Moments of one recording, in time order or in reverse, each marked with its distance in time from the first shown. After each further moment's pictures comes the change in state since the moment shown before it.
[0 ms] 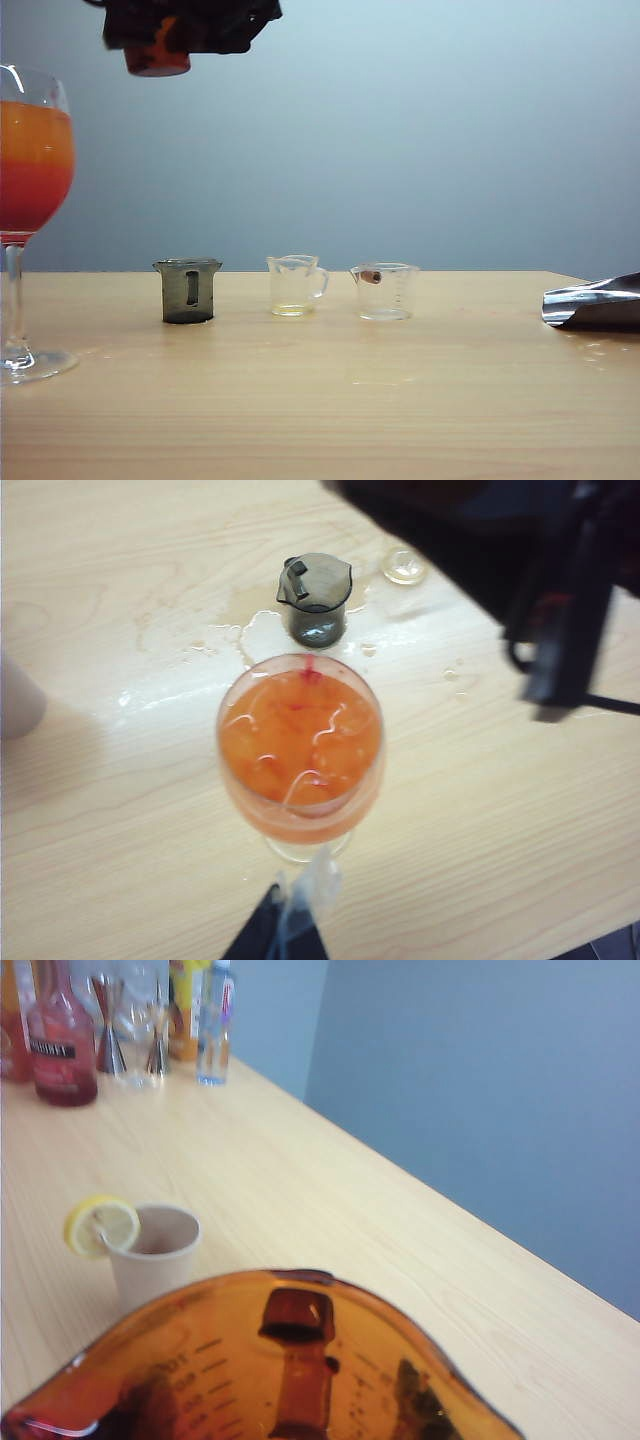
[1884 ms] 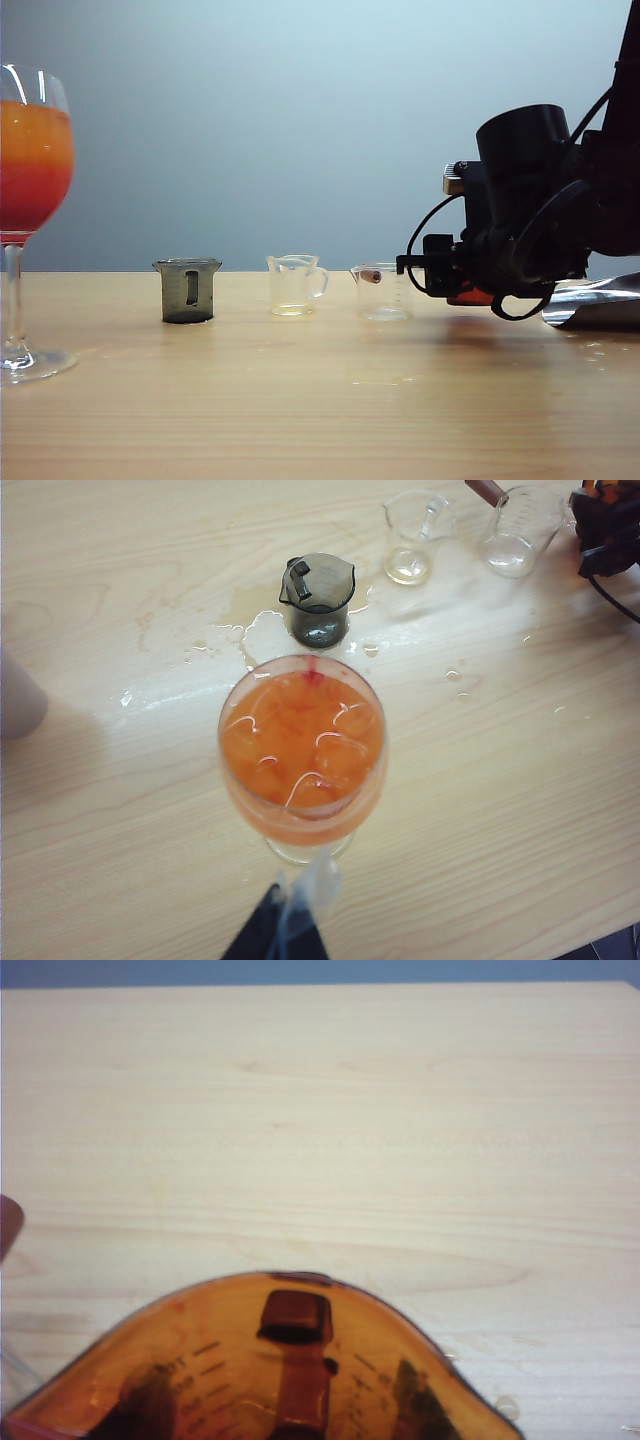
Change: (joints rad) left arm 0.000 0.001 0.000 0.000 0.000 0.000; right arm -0.494 0.221 -0.576 0.624 0.288 0.321
